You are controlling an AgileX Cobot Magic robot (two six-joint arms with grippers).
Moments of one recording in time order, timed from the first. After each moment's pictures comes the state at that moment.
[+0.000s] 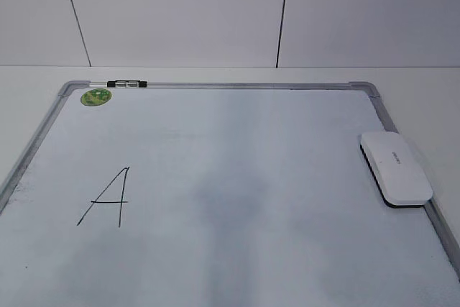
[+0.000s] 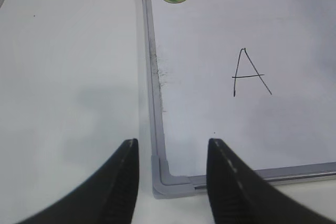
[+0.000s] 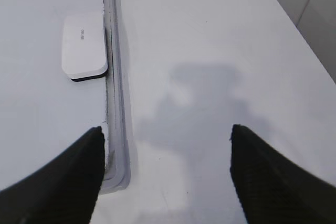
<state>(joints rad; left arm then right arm) 0.00 0.01 -0.50 -0.13 1.11 0.09 -0.11 -0.02 -0.50 -0.08 1.14 0.06</state>
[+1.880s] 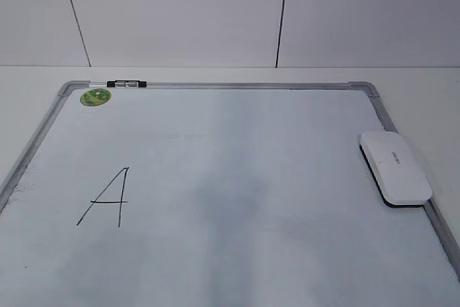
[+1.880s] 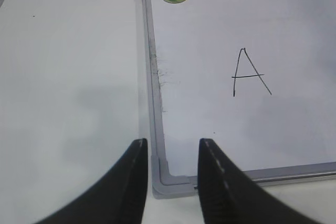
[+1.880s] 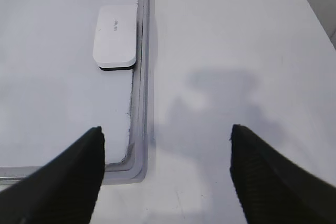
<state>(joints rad) 0.00 0.01 -0.50 -0.13 1.11 0.09 -0.02 -0.02 -0.50 -0.03 1.14 -0.02</state>
